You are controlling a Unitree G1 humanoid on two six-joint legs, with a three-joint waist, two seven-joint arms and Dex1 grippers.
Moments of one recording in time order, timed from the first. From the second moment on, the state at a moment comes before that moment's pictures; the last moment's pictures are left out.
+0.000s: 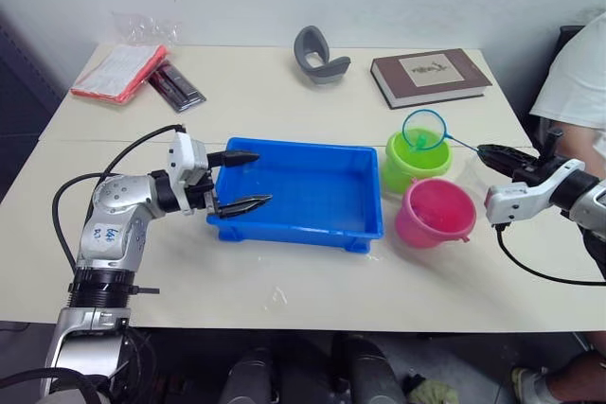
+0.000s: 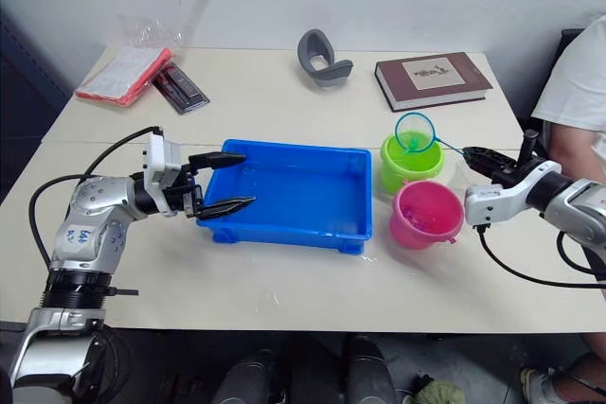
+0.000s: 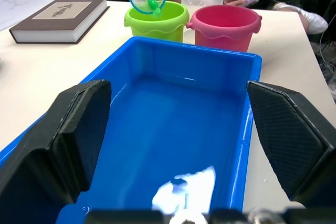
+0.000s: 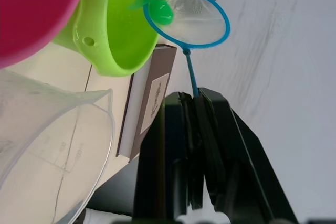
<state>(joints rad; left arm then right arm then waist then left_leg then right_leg) -0.53 0.57 0.07 0.17 -0.43 0.13 -1.13 -0.42 -1.15 0.00 0.44 -0.70 -0.77 0.14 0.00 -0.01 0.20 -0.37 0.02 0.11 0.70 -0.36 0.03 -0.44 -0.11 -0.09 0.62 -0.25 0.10</state>
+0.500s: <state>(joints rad) -0.54 0.55 0.06 0.17 -0.43 0.13 -1.13 -0.41 -1.22 0.01 0.48 -0.76 -0.83 -0.01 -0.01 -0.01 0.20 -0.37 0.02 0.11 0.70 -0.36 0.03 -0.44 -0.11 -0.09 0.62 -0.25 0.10</state>
